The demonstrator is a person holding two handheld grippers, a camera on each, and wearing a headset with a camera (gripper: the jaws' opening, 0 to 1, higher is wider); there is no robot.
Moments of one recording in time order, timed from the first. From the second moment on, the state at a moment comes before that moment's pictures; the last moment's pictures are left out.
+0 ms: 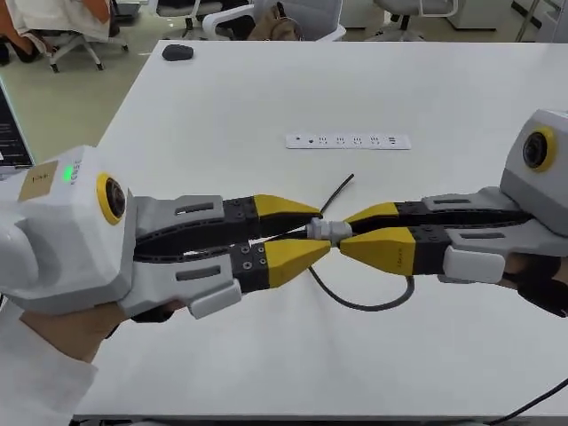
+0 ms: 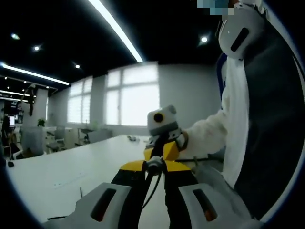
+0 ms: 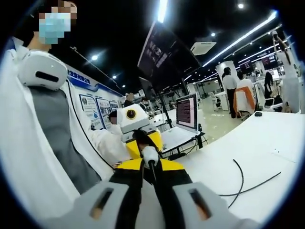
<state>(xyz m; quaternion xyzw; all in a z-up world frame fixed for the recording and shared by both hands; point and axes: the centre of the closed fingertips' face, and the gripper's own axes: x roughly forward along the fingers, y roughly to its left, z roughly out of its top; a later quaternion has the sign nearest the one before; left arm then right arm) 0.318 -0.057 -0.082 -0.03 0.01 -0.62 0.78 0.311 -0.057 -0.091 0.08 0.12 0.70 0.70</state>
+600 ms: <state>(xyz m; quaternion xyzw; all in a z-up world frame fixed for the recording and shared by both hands) 0.321 -0.054 -0.100 -0.14 0.13 -0.63 0.76 0.308 -0.056 -0.108 -0.04 0.08 0.71 0.70</state>
